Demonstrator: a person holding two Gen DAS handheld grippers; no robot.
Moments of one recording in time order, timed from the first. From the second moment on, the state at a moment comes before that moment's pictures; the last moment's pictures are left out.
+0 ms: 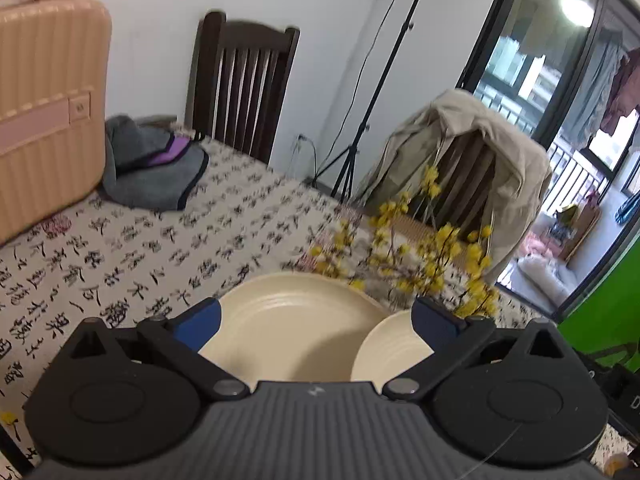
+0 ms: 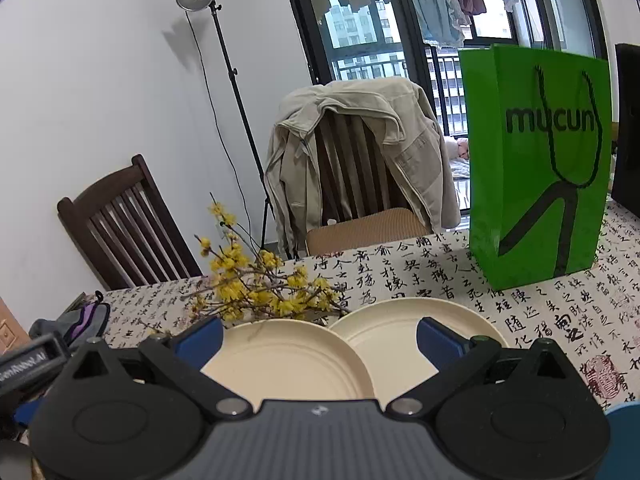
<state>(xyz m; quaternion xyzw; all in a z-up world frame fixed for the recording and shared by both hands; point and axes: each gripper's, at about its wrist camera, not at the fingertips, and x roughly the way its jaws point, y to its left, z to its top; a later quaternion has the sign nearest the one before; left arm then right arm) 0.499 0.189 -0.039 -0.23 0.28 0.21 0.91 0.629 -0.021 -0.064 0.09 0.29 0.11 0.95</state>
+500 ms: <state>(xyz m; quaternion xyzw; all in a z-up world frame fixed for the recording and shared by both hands) 0.514 0.180 -0.062 -0.20 0.31 0.20 0.91 0.638 -0.015 -0.080 0.06 0.31 0.11 0.94</state>
